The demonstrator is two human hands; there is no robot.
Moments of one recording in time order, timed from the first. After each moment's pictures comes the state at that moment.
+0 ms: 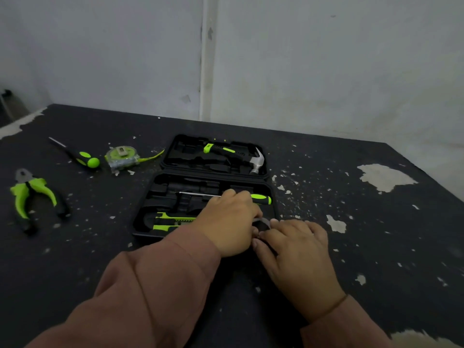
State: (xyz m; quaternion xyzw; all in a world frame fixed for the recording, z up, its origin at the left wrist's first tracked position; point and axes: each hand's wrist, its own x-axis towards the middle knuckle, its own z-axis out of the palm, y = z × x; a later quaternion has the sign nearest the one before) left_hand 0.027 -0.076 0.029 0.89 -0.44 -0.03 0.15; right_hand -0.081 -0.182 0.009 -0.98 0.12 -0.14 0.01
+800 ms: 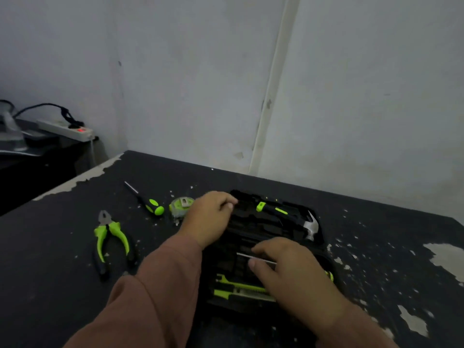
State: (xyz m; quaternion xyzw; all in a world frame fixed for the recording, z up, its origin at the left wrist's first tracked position) left_hand 0.148 0.018 0.050 0.87 -0.19 0.11 0.43; right_hand 0.021 -0.118 0.064 -0.98 -0.04 -0.10 0.17
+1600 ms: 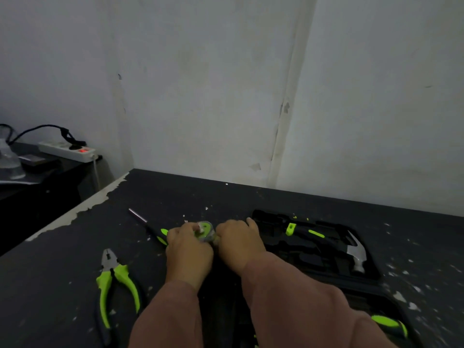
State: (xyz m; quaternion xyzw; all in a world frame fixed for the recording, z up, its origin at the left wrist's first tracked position) left_hand 0.202 0.061 0.009 0.85 0.08 0.06 0.51; right_hand 0.210 -0.044 0.019 -1.00 -0.05 -0.07 0.05
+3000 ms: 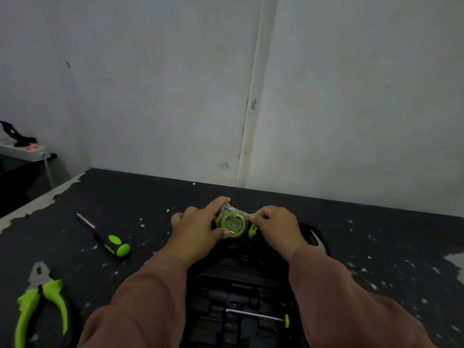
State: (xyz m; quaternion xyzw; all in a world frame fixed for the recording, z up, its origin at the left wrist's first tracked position) left_hand 0.237 -0.014 0.027 0.92 -0.22 0.08 0.32; right_hand 0.198 -0.186 0.039 -0.91 0.13 -0.15 0.35
